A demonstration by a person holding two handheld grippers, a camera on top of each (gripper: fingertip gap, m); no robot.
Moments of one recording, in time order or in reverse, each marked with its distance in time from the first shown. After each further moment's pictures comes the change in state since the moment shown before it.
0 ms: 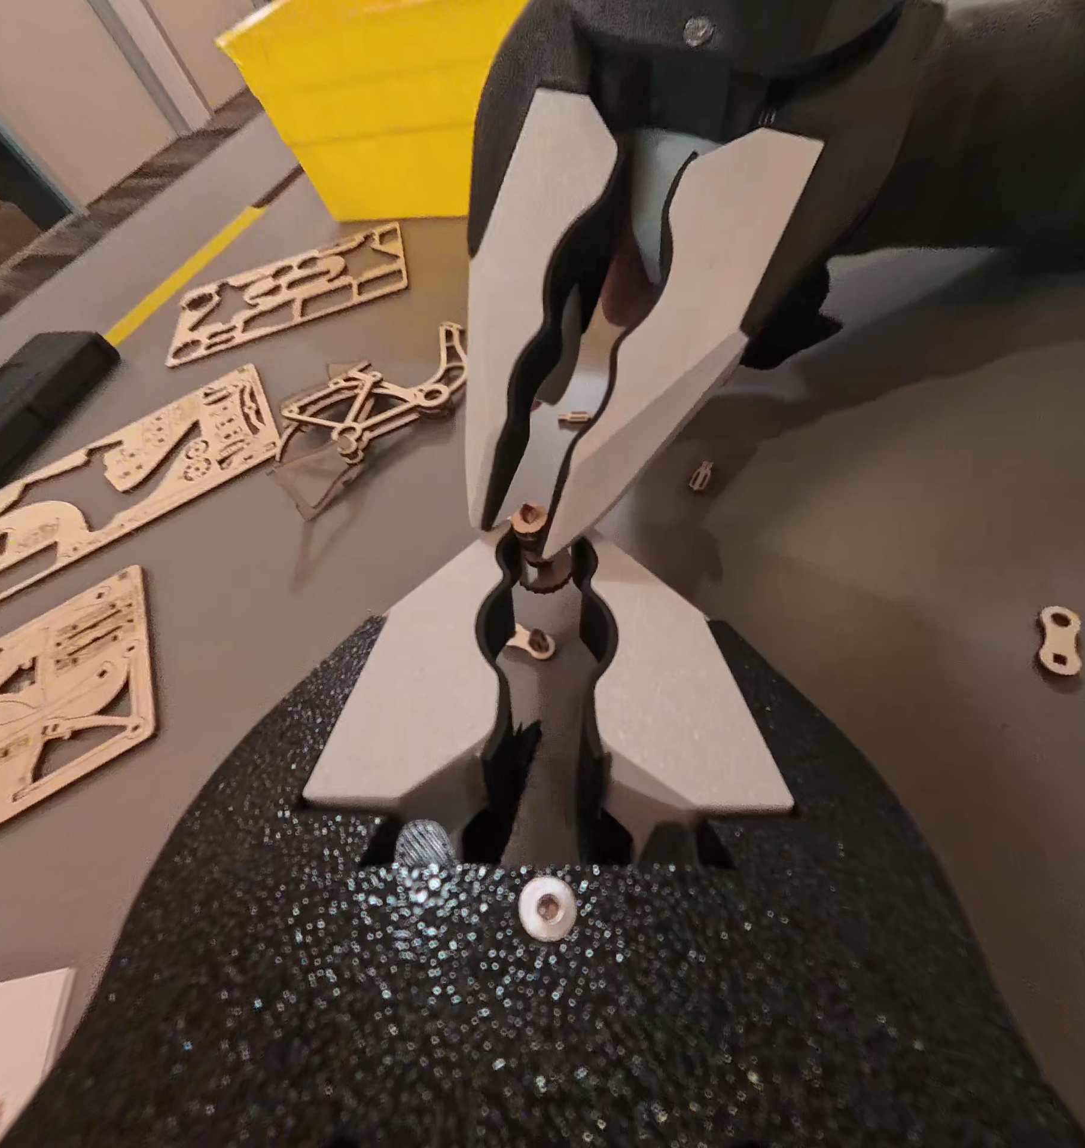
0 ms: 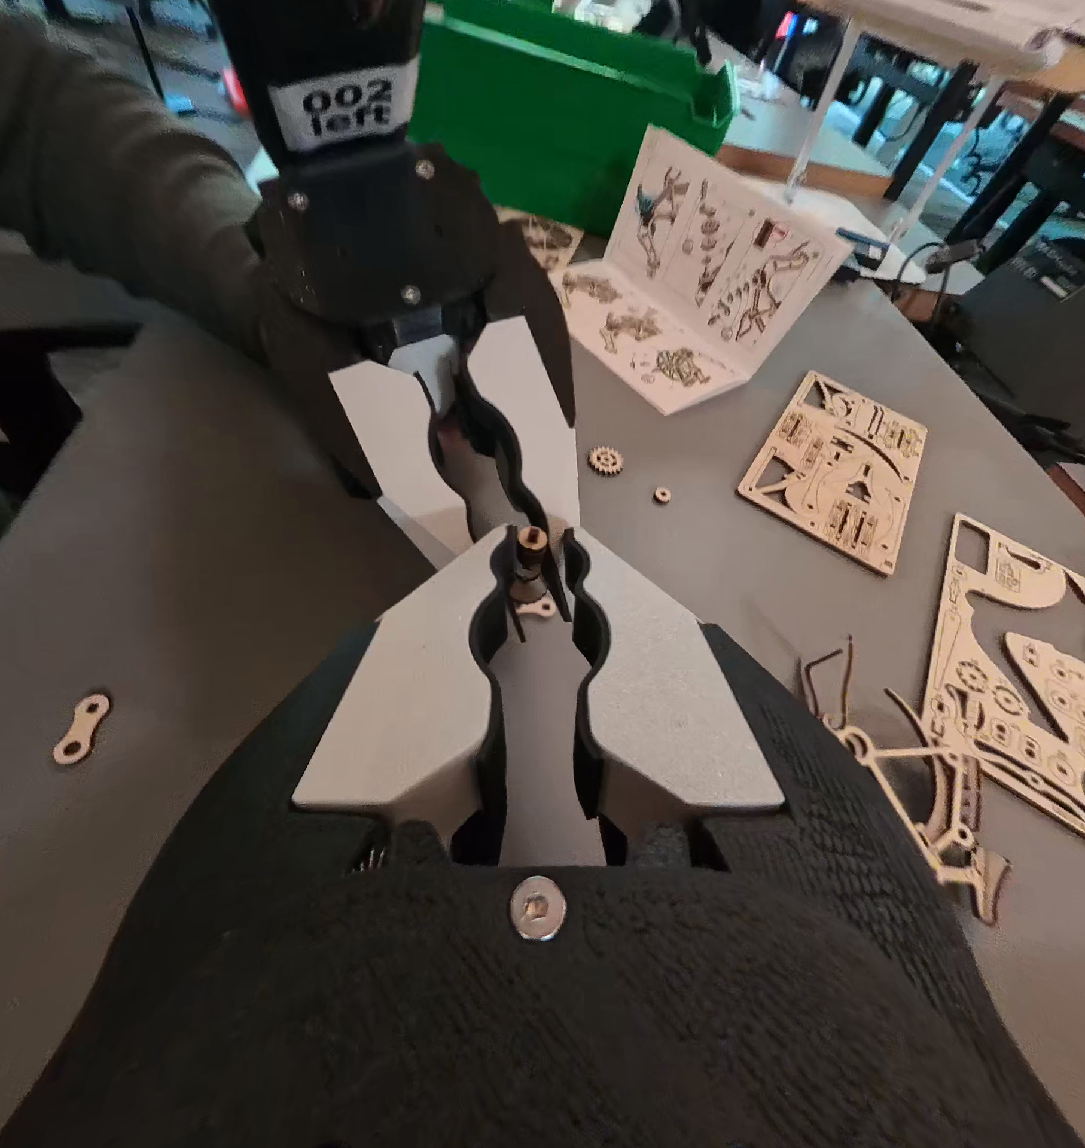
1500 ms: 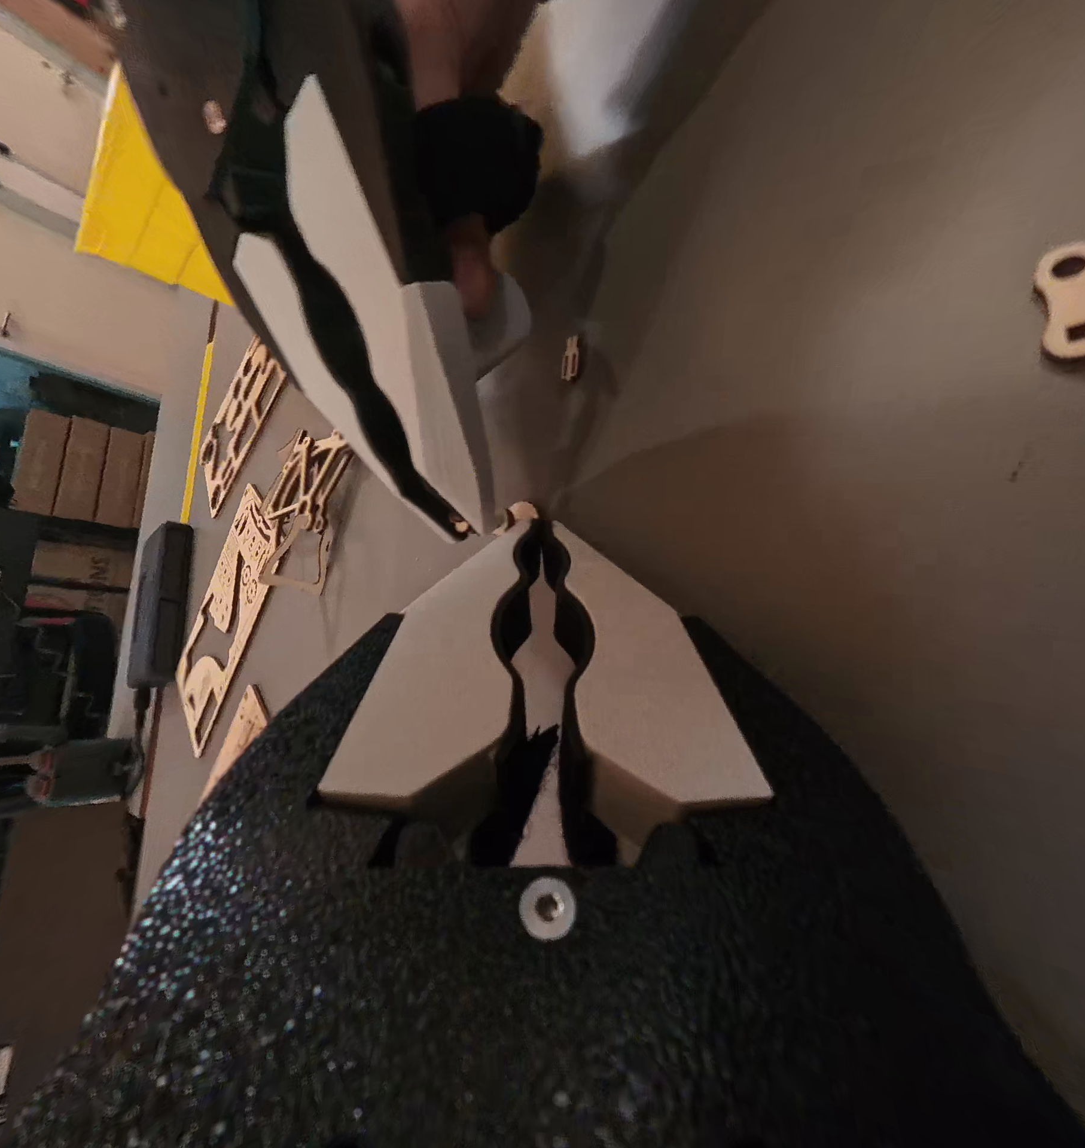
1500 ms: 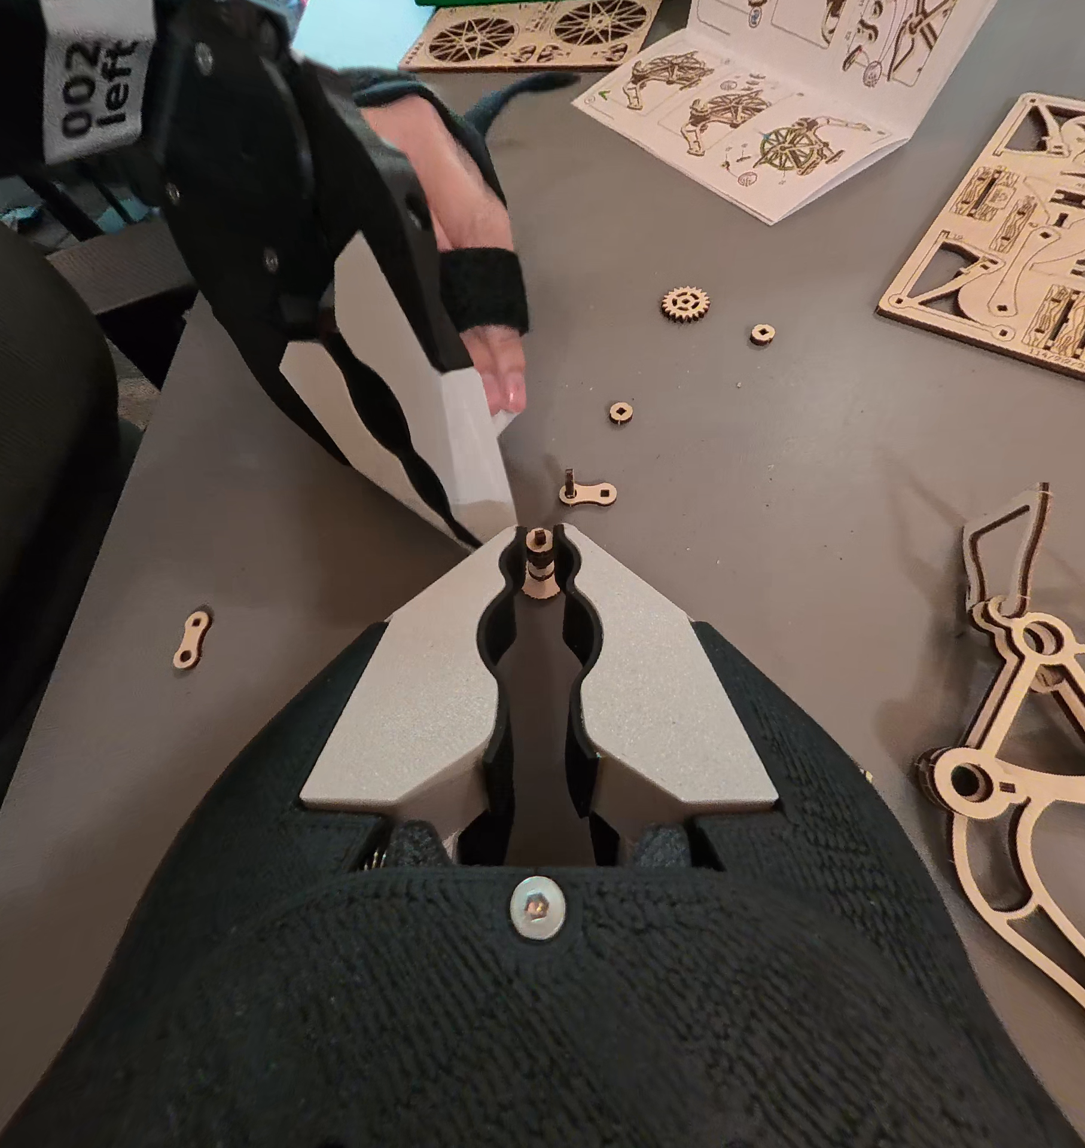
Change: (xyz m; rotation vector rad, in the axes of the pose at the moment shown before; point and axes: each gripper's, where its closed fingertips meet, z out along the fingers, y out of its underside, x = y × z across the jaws) left arm 0.031 0.027 0.003 -0.145 0.002 0.605; right arm -0.015 0.041 -0.002 -0.169 -0.195 0.242
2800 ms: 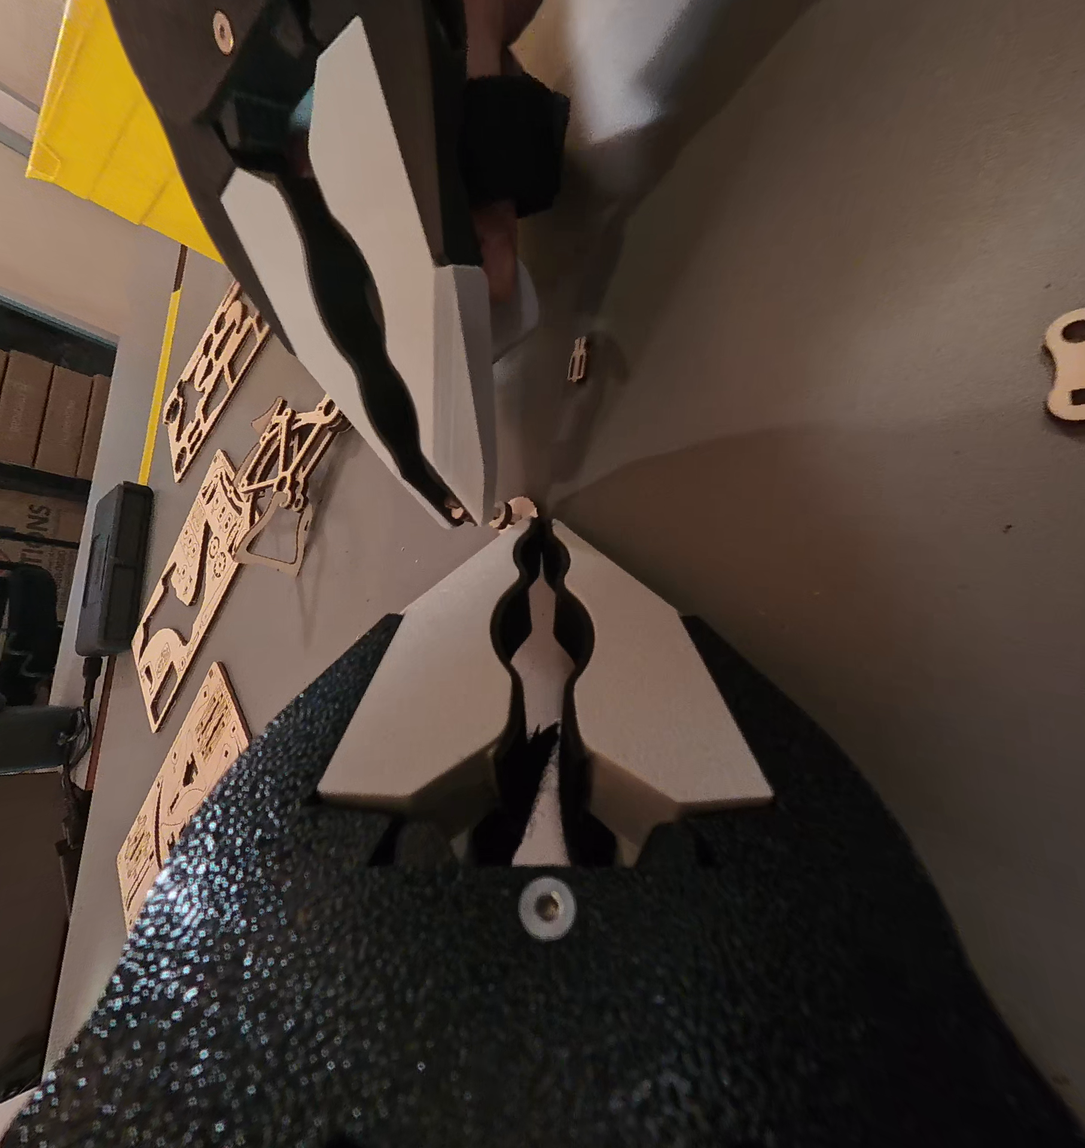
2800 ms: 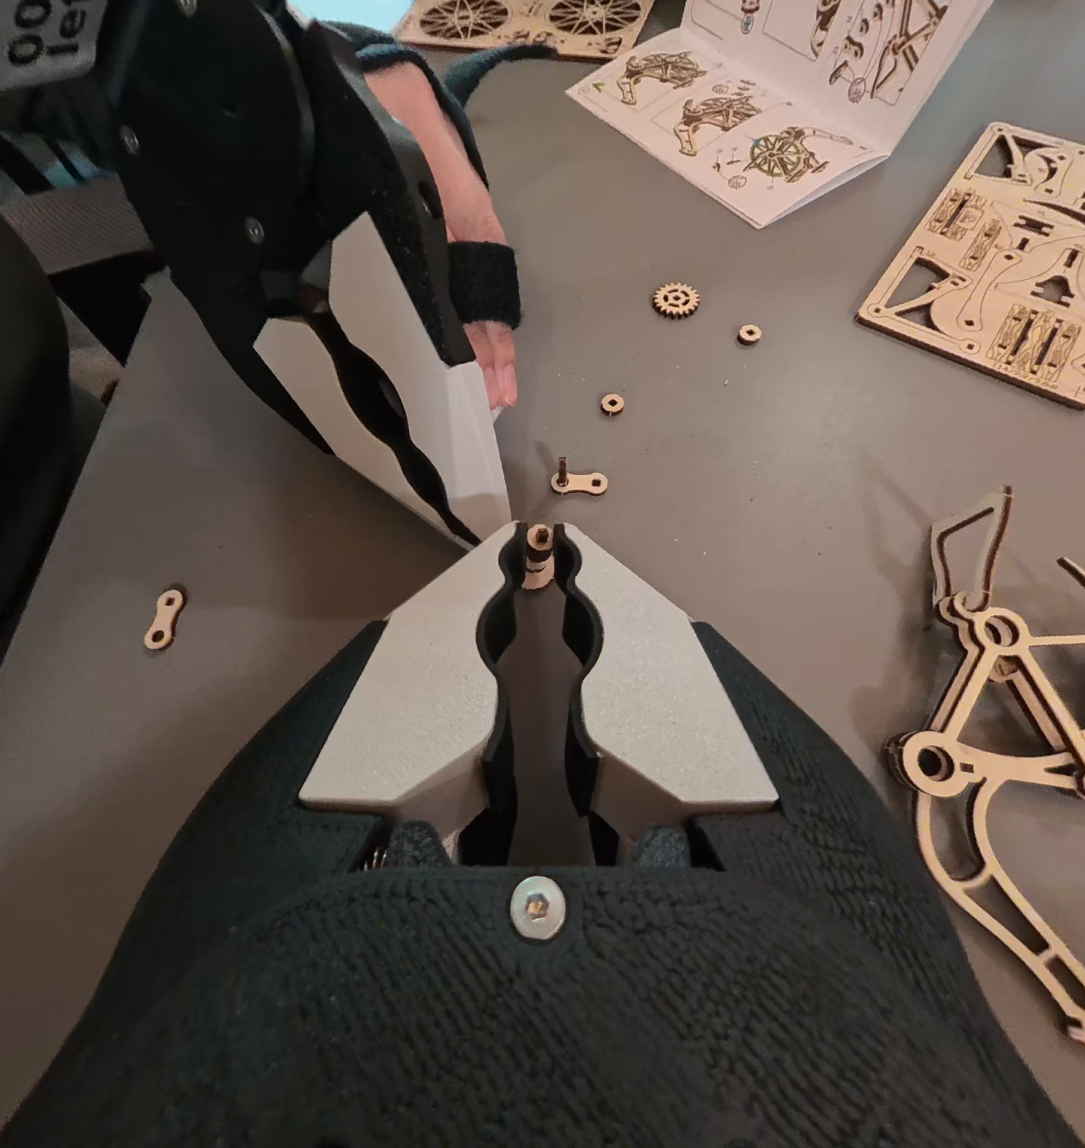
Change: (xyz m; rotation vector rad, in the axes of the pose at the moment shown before) left arm 0.001 0.000 0.002 -0.042 0.023 -0.089; right arm 0.002 0.003 -0.003 -0.018 0.046 -0.068
